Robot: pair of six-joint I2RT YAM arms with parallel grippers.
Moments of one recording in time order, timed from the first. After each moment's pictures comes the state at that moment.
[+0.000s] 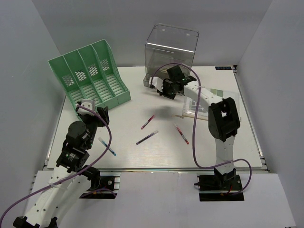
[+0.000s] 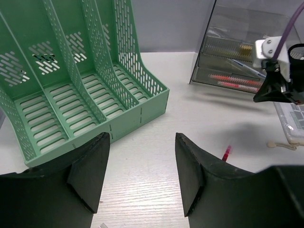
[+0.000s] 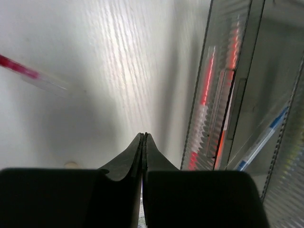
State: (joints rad) left arm -0.43 0.50 0.61 -0.13 -0.32 -0.06; right arm 0.50 2.04 1.70 -0.57 -0.34 -0.92
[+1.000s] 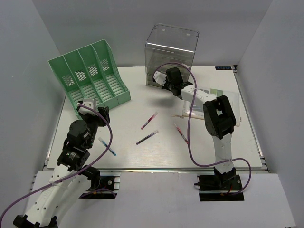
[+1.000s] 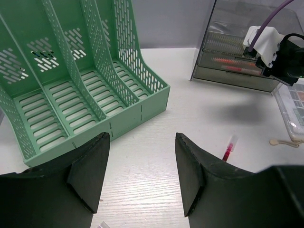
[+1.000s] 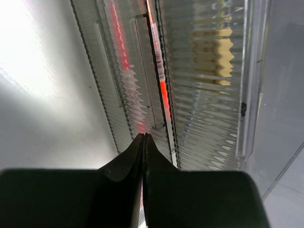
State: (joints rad) left arm -0.43 0.52 0.61 -0.13 -0.32 -0.06; right arm 0.50 2.12 1.62 -0.16 0.21 -0.90
